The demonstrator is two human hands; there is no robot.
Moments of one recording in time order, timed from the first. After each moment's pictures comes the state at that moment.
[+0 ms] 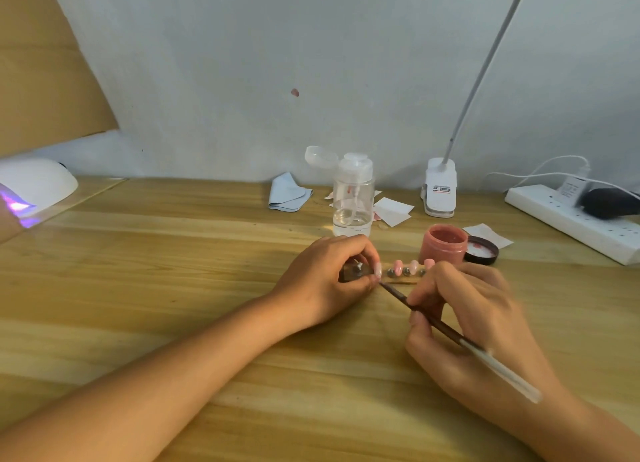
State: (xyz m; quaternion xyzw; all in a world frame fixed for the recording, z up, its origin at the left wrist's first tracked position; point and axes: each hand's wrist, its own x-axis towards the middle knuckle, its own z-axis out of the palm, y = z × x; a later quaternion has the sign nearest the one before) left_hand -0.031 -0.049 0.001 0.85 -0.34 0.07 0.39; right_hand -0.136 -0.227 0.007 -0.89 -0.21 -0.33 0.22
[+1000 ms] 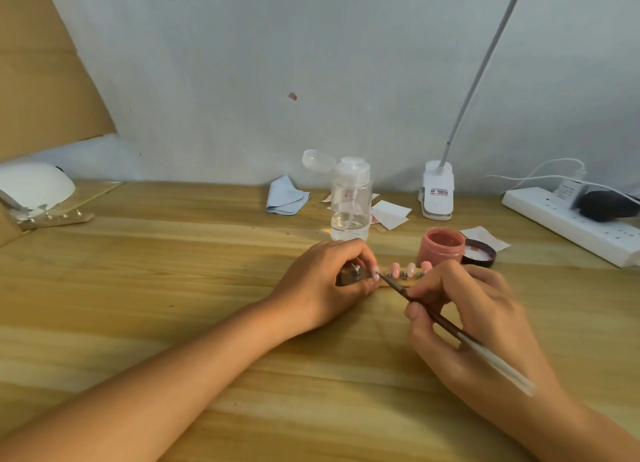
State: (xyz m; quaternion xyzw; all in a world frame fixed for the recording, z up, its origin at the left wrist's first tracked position) left_hand -0.031 -0.049 0.000 0.85 -0.33 0.07 0.40; right_hand -0.137 -0.226 0.010 -0.89 -0.19 -0.33 0.24
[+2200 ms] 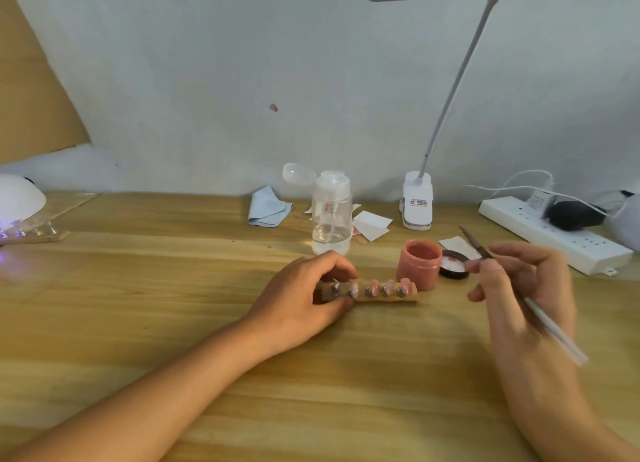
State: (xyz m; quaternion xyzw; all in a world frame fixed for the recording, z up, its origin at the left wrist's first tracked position) left_hand -0.034 -0.042 -0.001 0.85 -0.32 0.07 0.41; right_hand -0.131 -0.245 0.018 -0.68 0.02 -0.43 0.60
